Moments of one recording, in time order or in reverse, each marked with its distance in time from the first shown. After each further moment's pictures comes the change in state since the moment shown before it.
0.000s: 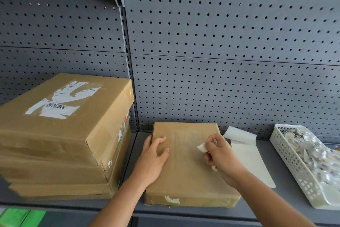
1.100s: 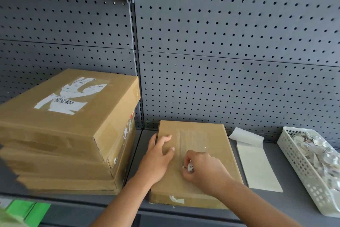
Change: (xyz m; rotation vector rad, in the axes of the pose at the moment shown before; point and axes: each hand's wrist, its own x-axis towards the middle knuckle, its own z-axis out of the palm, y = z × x) left_hand -0.003 0.006 0.000 0.017 -0.015 -0.022; right_hand -0.022 -0.007 0.047 -1.058 -0.171 -0.340
